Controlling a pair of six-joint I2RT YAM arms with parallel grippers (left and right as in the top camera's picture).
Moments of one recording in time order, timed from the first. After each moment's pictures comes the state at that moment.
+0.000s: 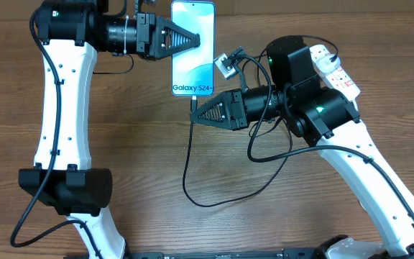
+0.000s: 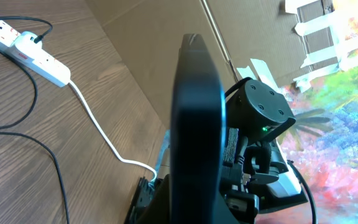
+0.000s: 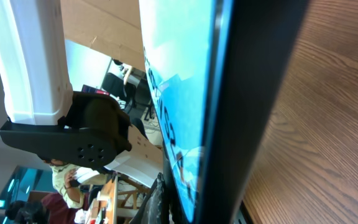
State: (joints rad) left arm -0.08 2.00 2.31 -1.42 1.43 0.03; right arm 0.47 1.48 1.42 -0.55 -1.13 0.49
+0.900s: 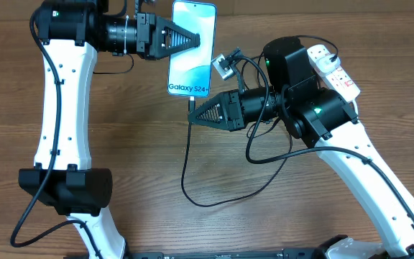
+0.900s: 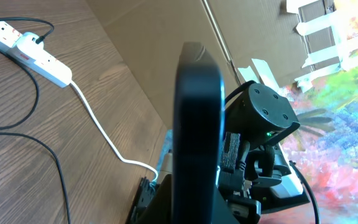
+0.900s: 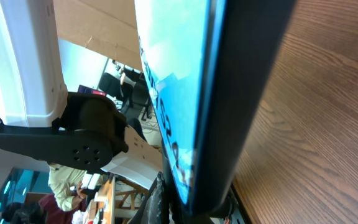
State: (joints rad) left arm -0.08 2.00 2.31 -1.42 1.43 0.03; right arm 0.49 1.48 1.42 -0.55 -1.10 0.50
